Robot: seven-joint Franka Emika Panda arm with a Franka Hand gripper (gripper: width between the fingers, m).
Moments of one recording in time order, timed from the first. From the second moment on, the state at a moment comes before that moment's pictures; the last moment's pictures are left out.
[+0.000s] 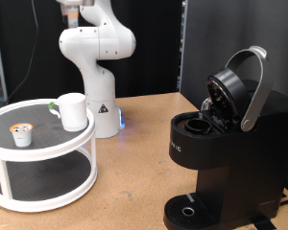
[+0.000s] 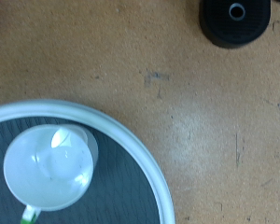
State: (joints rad) arm -0.11 -0.71 -0.19 -2.37 -0.09 1.74 -1.05
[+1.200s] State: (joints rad) arm -0.17 -0.54 -0.41 -2.35 -0.17 1.92 -1.28
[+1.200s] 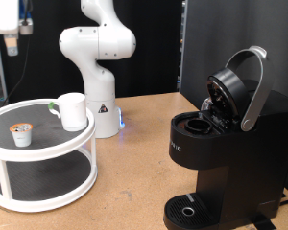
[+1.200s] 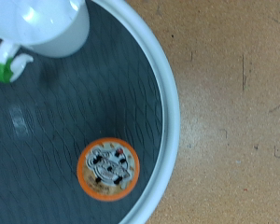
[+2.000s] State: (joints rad) arm -0.17 -0.43 -0.44 -2.32 -0.17 1.94 -1.34
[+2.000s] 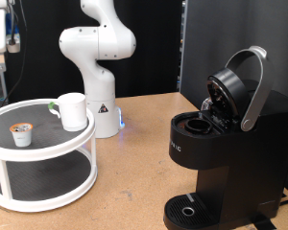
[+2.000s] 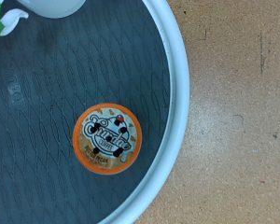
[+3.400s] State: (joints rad) arm -0.19 -0.31 -0.46 -2.58 -0.23 2.37 -1.35
